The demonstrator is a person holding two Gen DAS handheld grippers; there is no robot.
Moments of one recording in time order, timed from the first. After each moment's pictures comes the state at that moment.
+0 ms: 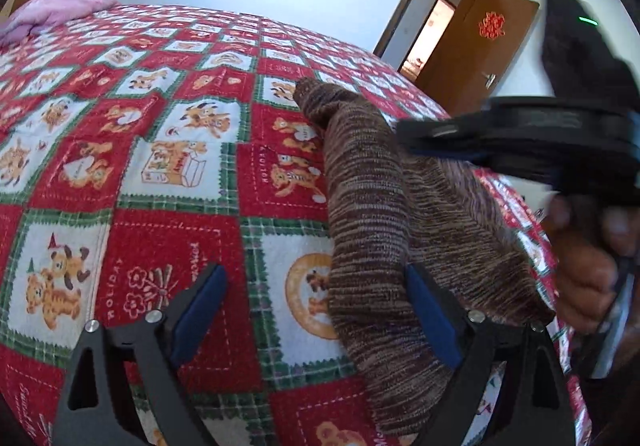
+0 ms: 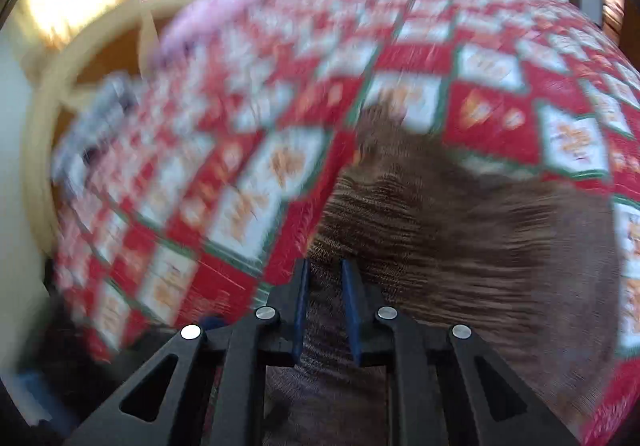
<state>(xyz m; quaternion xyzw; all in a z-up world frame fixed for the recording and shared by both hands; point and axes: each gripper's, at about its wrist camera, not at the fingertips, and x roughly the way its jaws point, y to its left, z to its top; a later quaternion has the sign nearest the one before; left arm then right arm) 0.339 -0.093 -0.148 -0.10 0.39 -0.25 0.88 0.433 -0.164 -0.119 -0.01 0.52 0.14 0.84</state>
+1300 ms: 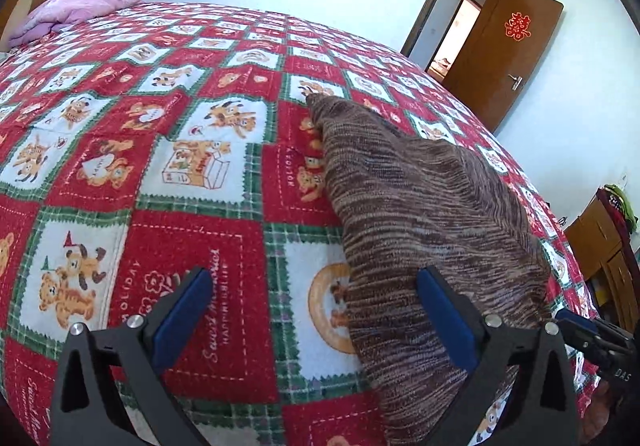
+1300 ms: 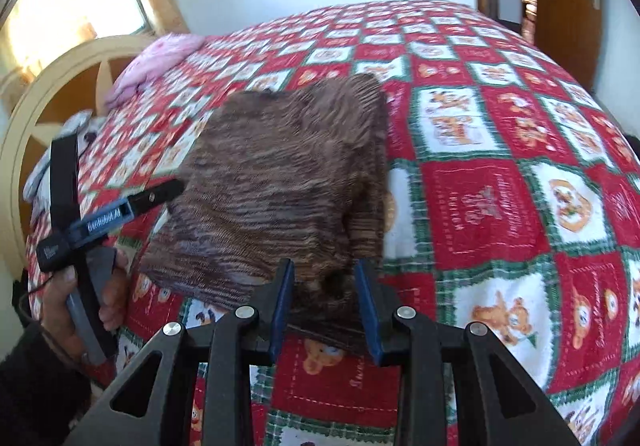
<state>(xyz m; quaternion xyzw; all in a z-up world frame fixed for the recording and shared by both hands) 0.351 -0.097 -0.152 -0.09 0.40 -0.20 0.89 0.235 -0.284 -0.085 0.03 0.44 0.04 0.90</state>
